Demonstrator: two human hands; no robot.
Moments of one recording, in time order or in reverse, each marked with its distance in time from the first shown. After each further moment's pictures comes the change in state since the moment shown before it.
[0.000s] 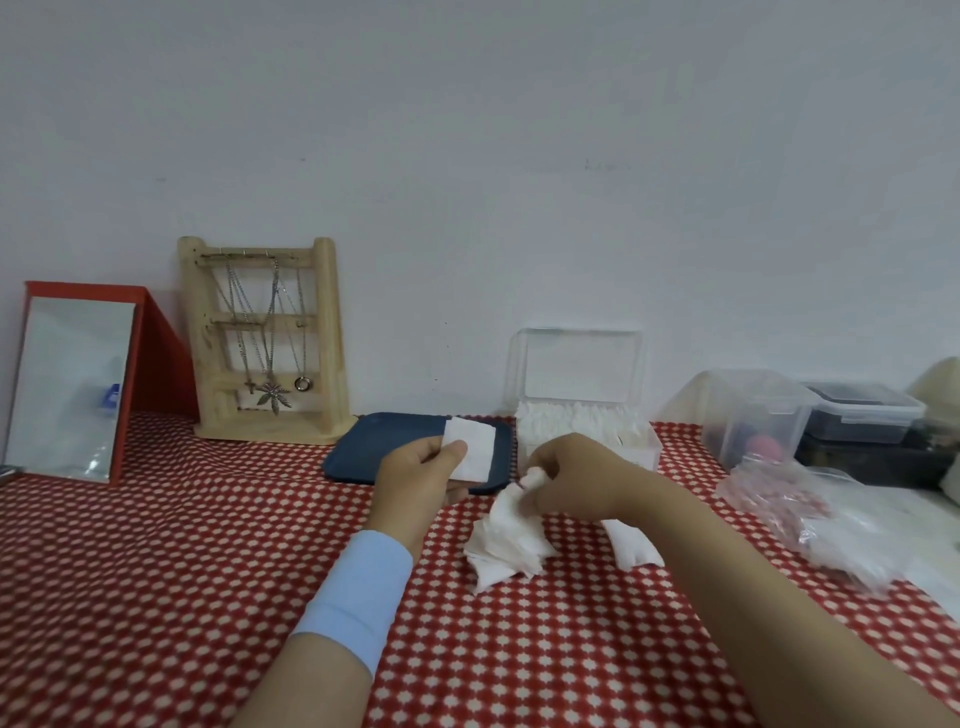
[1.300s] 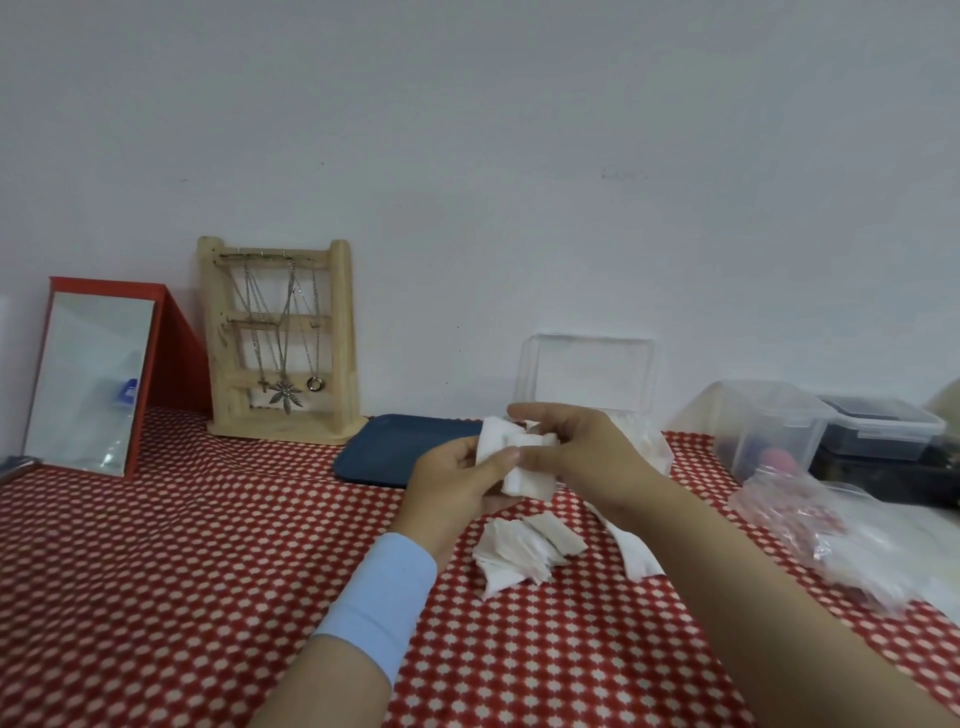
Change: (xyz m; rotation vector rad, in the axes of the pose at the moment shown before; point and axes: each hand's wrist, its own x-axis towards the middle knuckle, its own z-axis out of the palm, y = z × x) left_hand -0.013 0.010 0.014 -0.151 -0.200 -0.036; right_hand -0.003 -0.018 0.002 0.694 0.203 -0.117
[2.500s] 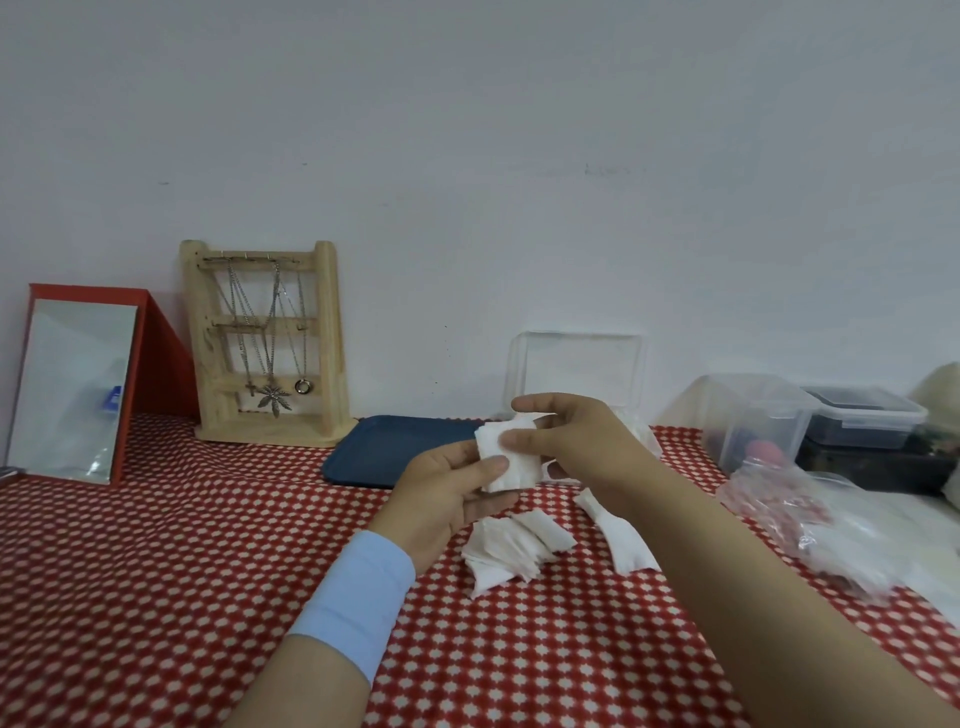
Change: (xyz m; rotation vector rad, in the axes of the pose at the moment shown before) left_hand 0.005 -0.002 -0.006 -0.138 -0.154 -0.116; right_hand -0.003 -0.015 -0.008 0.032 0.047 0.120
